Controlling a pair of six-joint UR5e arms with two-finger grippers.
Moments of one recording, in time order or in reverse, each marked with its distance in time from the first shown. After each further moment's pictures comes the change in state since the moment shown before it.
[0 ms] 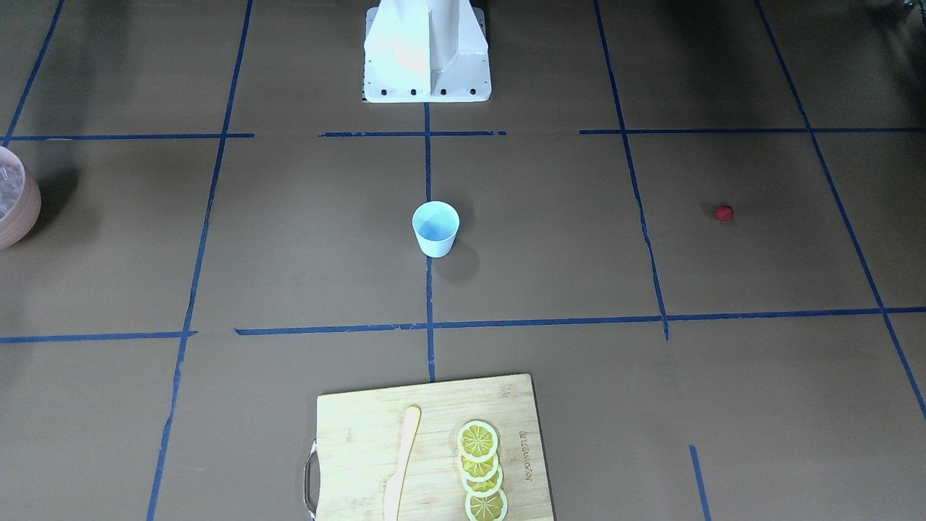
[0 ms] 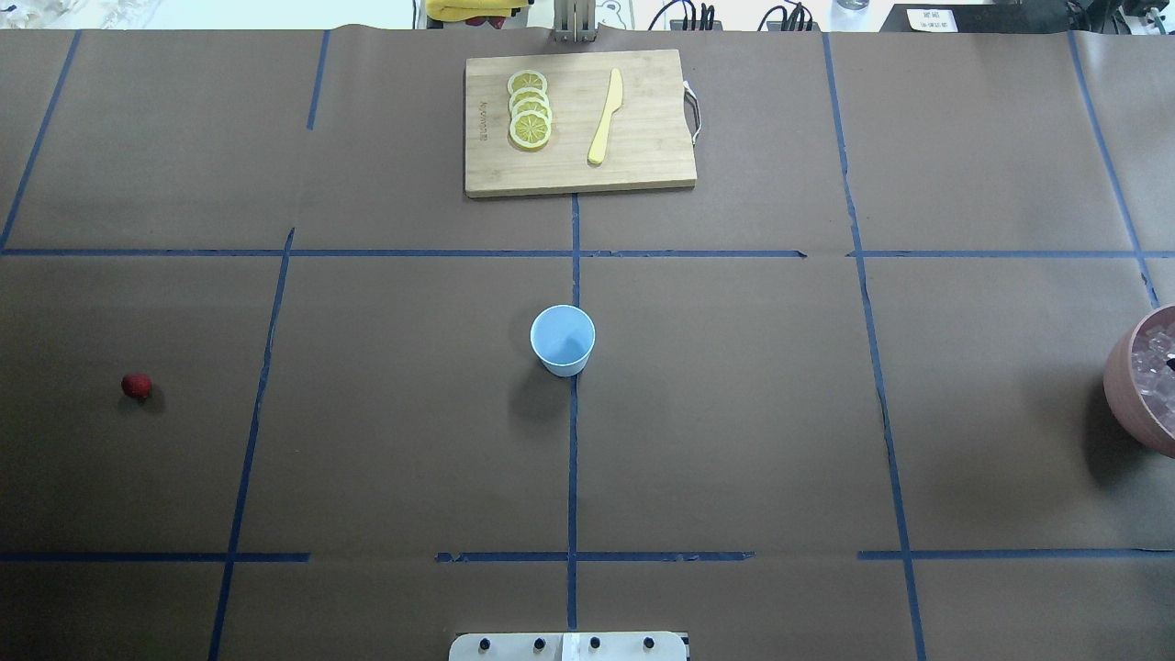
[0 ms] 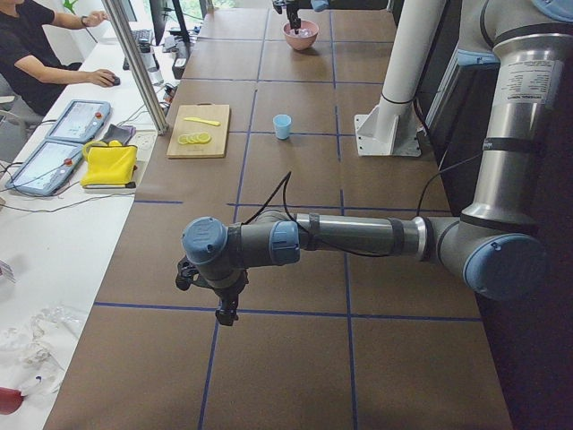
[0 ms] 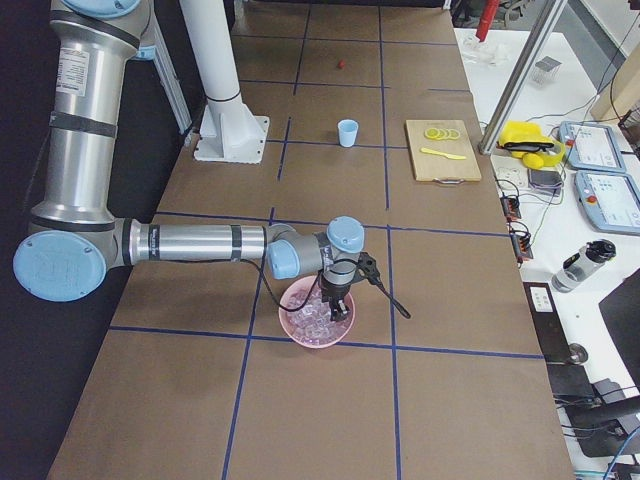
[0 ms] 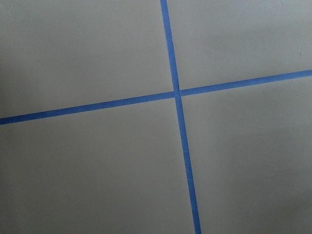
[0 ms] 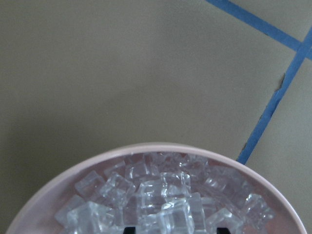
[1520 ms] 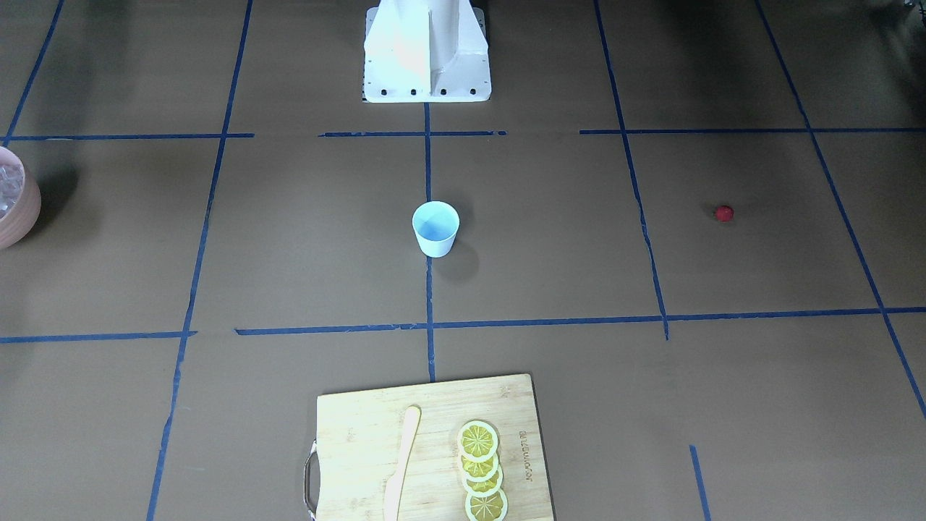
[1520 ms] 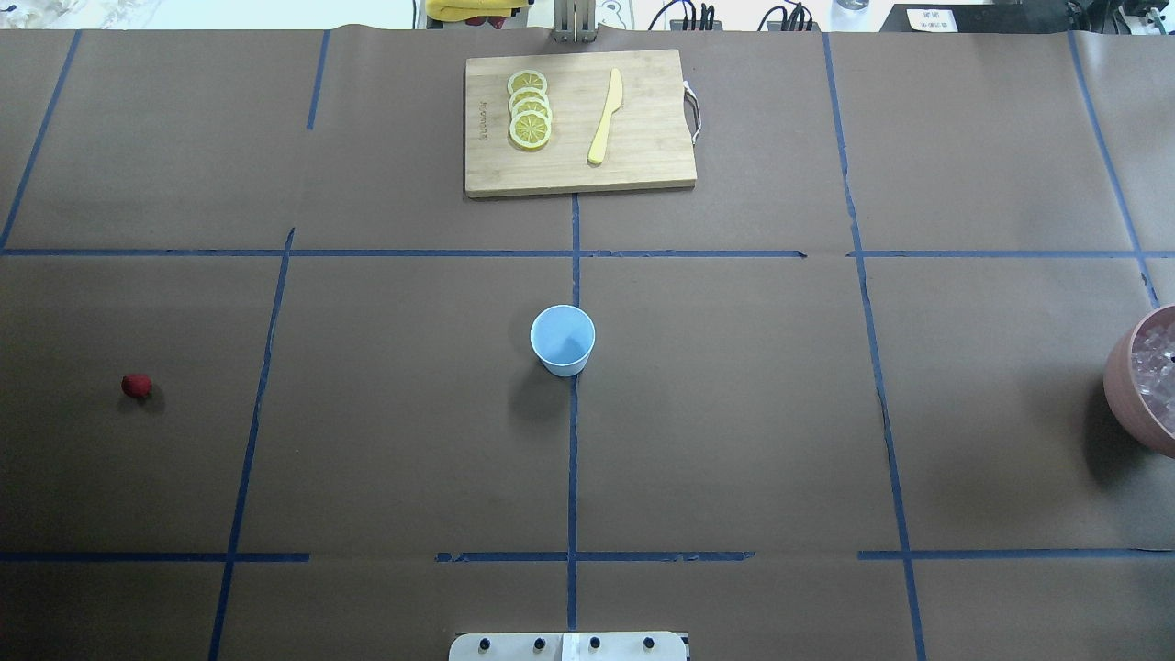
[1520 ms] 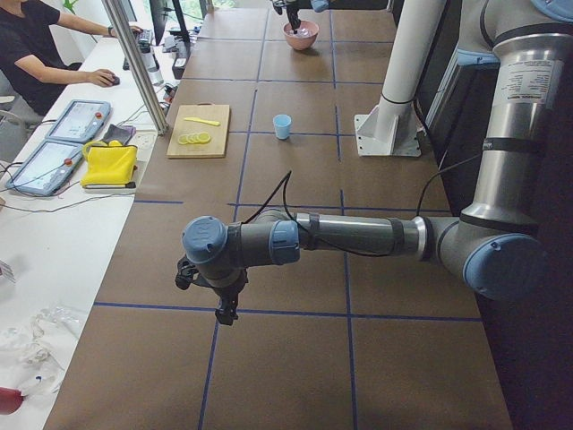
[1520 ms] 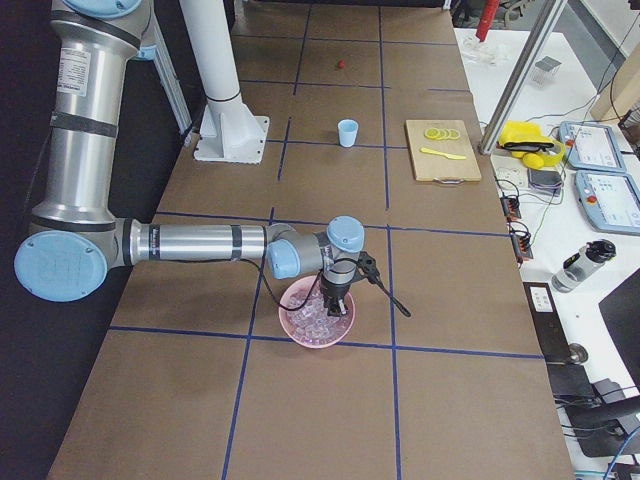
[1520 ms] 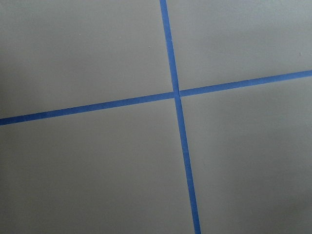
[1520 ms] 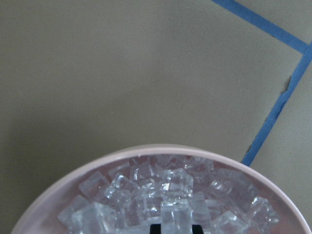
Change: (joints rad) left arm 0.001 -0.001 -0.003 0.000 -0.001 -0.002; right arm -0.007 0.001 0.003 0.001 0.000 -0.007
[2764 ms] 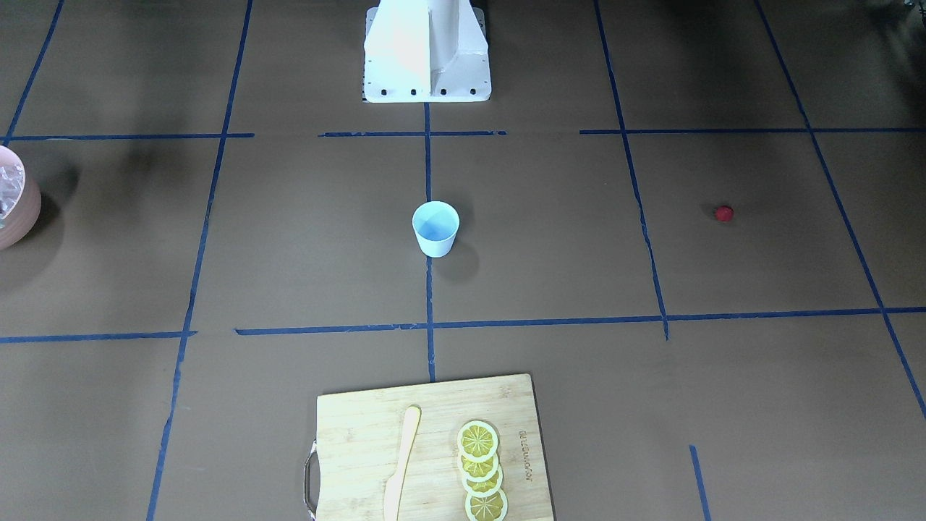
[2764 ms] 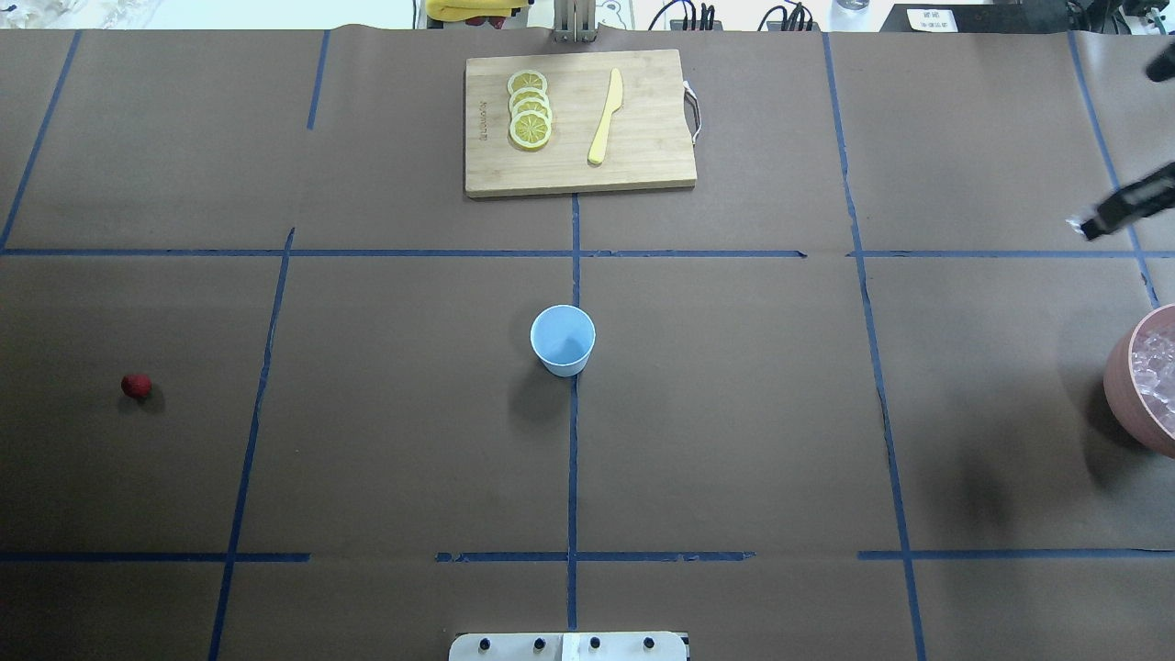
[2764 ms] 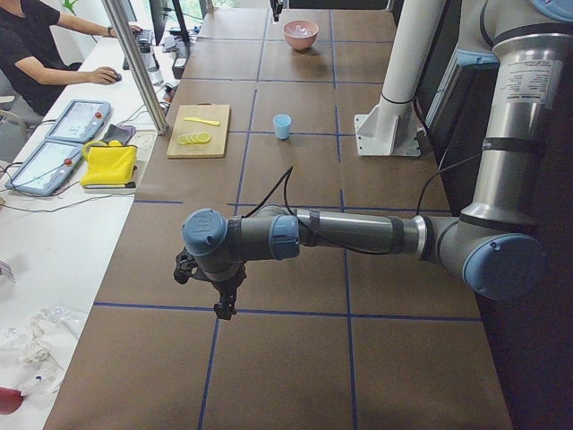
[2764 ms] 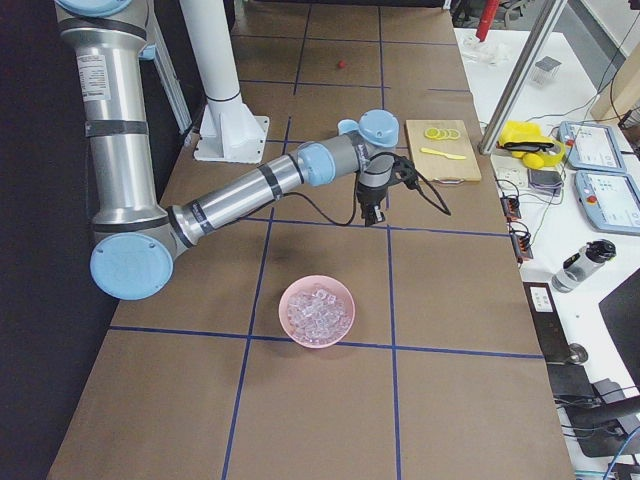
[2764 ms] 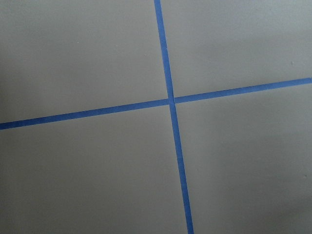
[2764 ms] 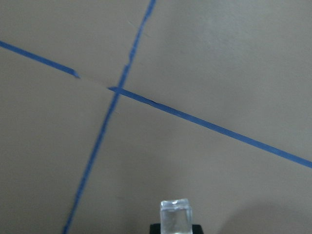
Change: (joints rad) left arm 0.001 -0.001 -0.024 0.000 0.000 -0.028; right arm 0.001 0.320 0.271 -0.340 0.120 0.292
